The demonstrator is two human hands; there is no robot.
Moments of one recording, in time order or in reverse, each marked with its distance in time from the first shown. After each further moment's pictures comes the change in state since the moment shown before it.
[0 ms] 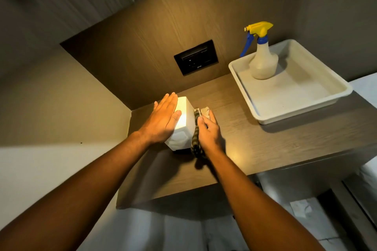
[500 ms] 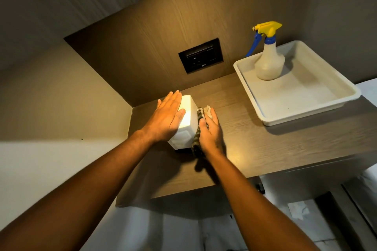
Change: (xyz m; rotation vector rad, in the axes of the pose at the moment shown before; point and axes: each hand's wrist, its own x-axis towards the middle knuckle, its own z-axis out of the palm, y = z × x) left_hand 0.004 -0.002 0.005 0.006 0.027 0.002; right_hand 0.004 0.011 0.014 -0.006 0.010 -0.098
